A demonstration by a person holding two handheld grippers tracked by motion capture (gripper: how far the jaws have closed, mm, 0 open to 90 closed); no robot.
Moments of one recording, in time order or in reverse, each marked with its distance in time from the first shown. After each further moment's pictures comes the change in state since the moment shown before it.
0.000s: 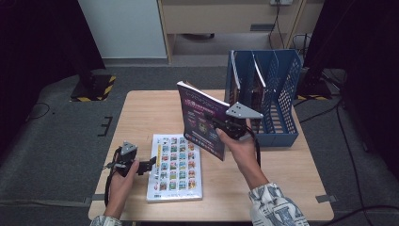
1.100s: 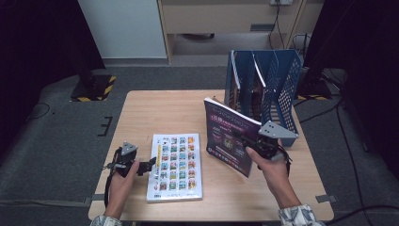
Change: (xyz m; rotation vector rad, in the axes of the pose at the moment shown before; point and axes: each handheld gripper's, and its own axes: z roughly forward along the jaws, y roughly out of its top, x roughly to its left) left arm 0.000 -0.001 0.000 0.008 0.011 0.008; right arm -0.019 -0.029 -0.090 0.025 -0.020 0.006
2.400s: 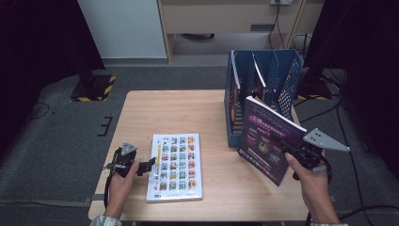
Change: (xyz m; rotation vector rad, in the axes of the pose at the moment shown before) left arm 0.001 -0.001 0.000 0.008 0.010 0.001; right arm -0.032 0.005 -0.095 -0.009 -0.171 0.047
